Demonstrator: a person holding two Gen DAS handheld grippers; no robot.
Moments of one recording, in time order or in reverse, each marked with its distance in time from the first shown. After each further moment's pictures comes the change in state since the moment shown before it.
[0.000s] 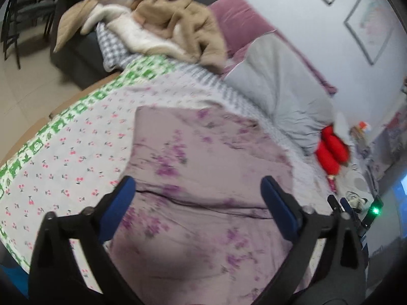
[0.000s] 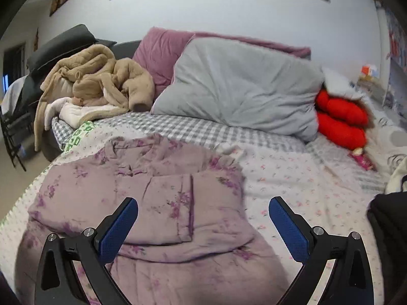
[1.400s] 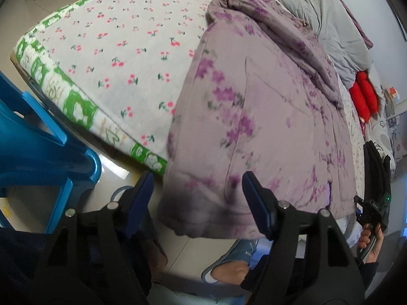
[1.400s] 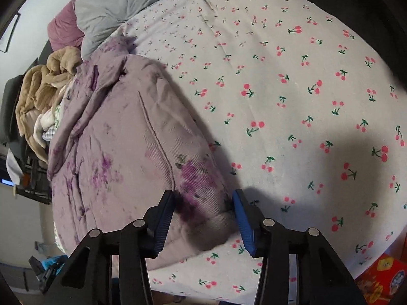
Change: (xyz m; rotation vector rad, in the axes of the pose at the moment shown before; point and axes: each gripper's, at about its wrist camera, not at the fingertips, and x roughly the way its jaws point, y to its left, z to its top) left arm -0.047 0.100 -0.229 -0.107 0.407 0.195; right arm -0.092 -0.209 -0.245 0.672 0.698 0.129
